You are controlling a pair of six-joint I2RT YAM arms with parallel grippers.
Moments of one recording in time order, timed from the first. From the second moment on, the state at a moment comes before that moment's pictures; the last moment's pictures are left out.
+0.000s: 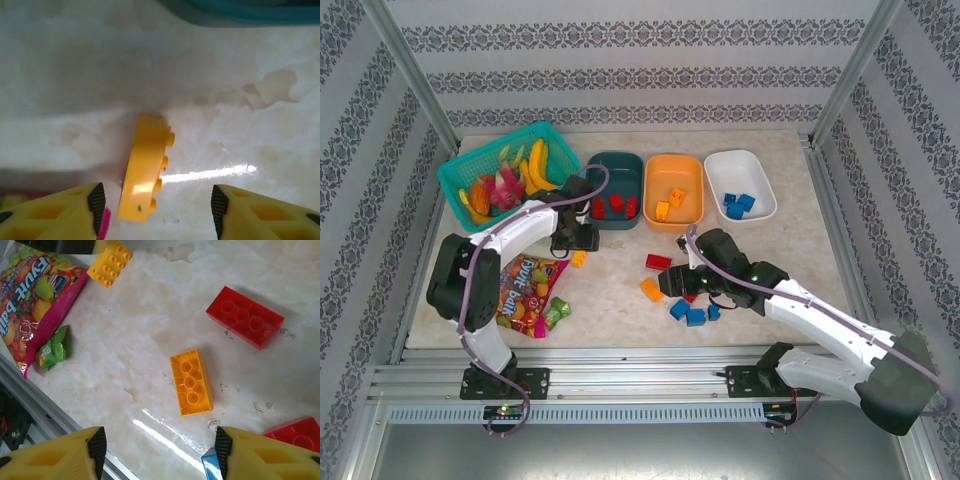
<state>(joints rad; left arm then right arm) -0.38 1.77 1.27 -0.84 0.01 -0.34 0.70 1.06 0.70 -0.47 -0.26 0.49</state>
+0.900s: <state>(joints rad) -0.39 1.79 1.24 -0.78 0.06 -0.29 0.52 1.00 0.70 -0.30 -0.29 0.63</state>
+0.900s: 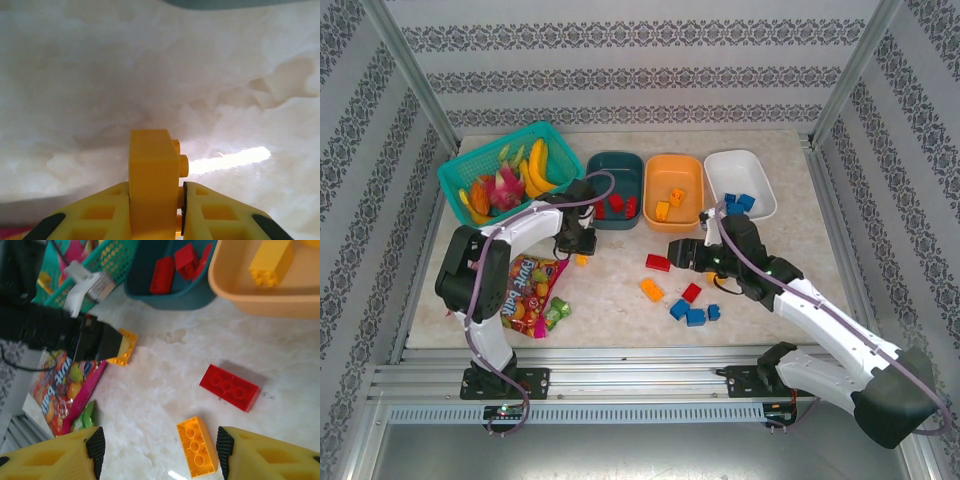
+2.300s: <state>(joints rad) -0.60 2.51 2.31 -0.70 0.34 -0.50 0.24 0.94 0.80 -0.26 -0.23 0.86</state>
